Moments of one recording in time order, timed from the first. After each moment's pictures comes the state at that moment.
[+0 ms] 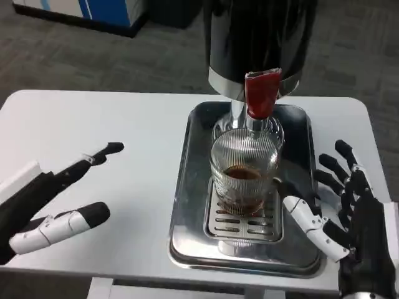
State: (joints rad) left arm -0.09 0.69 0.29 0.02 -0.03 -0.43 -0.59; right arm 0.01 0.06 0.11 -0.17 -0.21 -0.14 -0.34
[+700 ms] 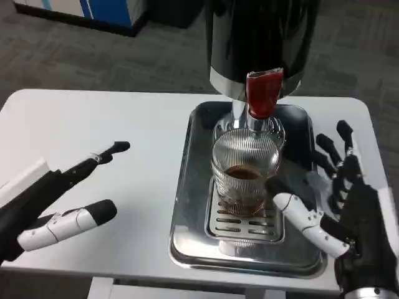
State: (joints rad) left arm -0.12 0.69 0.26 0.04 -0.03 -0.43 -0.58; right arm 0.04 0.03 0.11 -0.28 -0.17 -0.13 -0.16
